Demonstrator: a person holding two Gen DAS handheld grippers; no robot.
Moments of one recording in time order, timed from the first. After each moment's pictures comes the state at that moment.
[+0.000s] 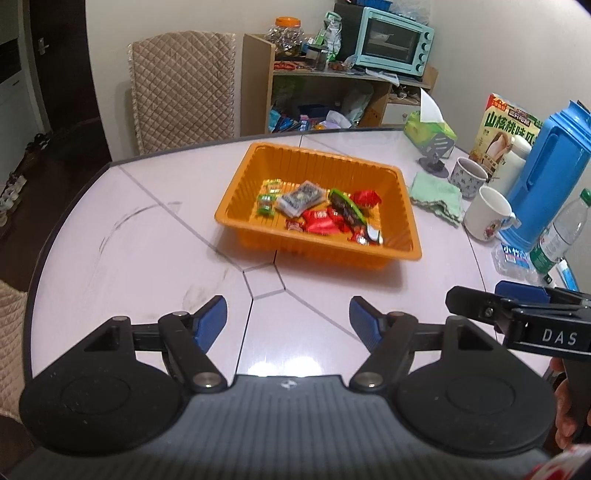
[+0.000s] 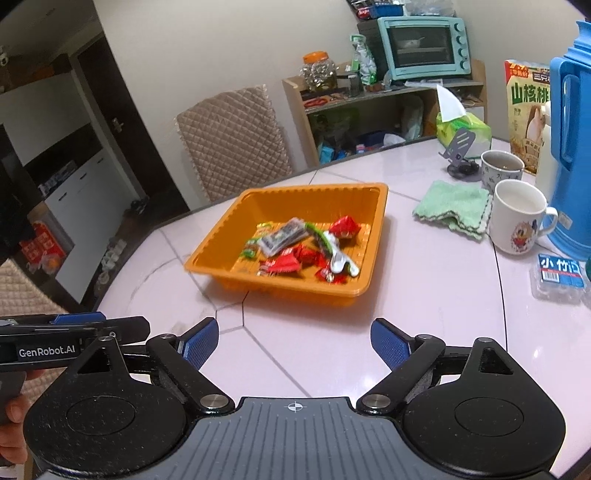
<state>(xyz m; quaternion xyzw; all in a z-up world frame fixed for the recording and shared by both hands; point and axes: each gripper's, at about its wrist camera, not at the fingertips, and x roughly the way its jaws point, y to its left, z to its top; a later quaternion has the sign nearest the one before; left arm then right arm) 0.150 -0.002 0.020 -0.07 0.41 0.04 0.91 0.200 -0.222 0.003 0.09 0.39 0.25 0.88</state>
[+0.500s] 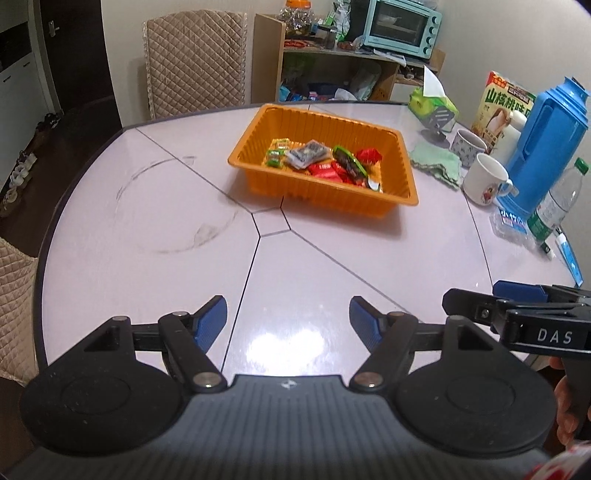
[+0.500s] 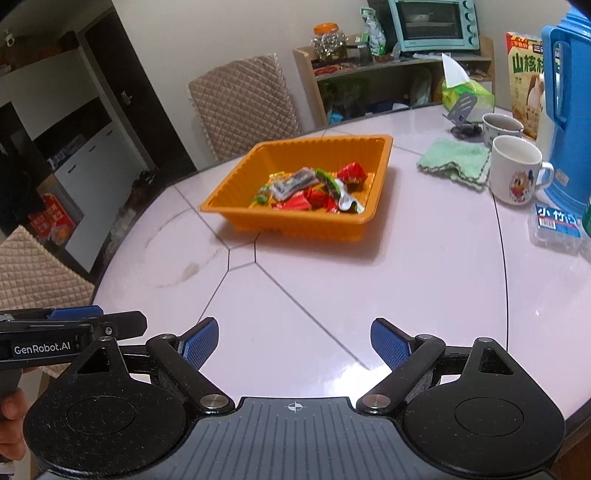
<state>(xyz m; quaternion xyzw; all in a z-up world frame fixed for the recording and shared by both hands) 0.090 -0.012 0.007 -0.07 0.44 0.05 0.89 0.149 -0.232 -0.015 0.08 0.42 0.26 0.86</state>
